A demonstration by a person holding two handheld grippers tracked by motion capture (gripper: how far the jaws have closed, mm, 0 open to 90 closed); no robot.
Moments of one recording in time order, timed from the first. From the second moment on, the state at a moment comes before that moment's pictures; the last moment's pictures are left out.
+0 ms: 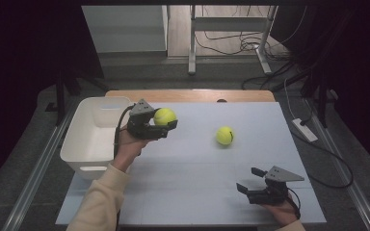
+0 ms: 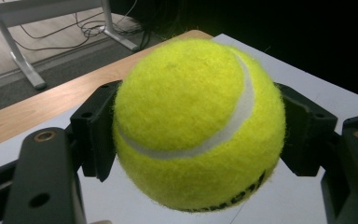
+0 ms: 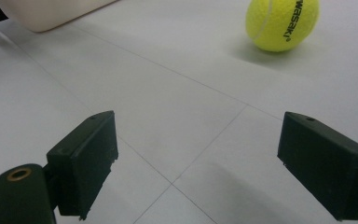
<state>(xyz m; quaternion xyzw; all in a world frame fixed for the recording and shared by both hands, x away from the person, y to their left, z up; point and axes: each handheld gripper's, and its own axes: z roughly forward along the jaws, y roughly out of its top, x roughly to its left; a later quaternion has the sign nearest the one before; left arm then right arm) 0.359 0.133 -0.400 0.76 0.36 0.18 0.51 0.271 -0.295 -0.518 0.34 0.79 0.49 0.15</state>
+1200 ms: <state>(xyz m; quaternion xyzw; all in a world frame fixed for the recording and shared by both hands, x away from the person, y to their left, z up) 0.358 0.161 -0.391 0.74 0.39 0.19 0.51 0.271 -0.295 -0.518 0.34 0.79 0.49 0.15</state>
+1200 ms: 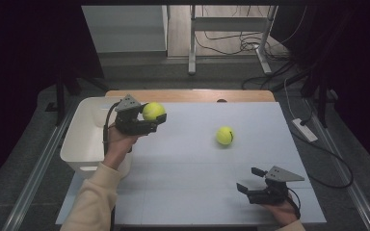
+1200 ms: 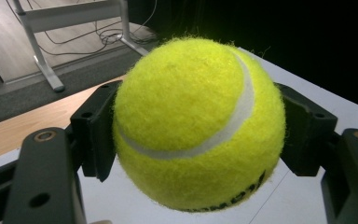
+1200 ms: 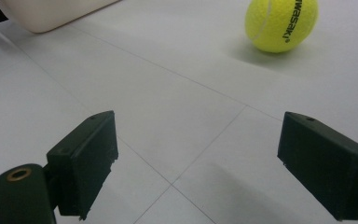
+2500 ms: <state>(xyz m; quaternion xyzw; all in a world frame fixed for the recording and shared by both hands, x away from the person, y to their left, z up) 0.360 0.190 -0.388 0.72 0.42 0.21 0.51 0.271 -0.295 -0.518 0.34 0.79 0.49 0.15</state>
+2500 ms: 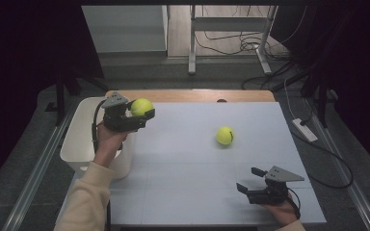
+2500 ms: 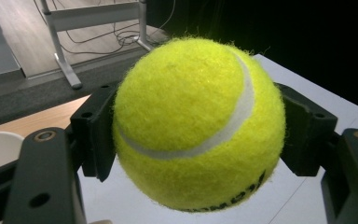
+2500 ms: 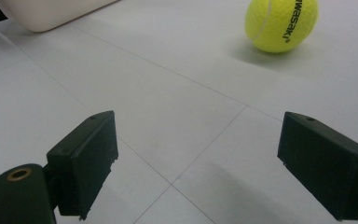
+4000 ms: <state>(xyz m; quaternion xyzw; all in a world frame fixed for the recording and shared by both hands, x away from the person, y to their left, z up) 0.371 0.238 -0.390 0.69 0.49 0.25 0.47 0.271 -0.295 -0.518 0.34 0.79 0.49 0.15</state>
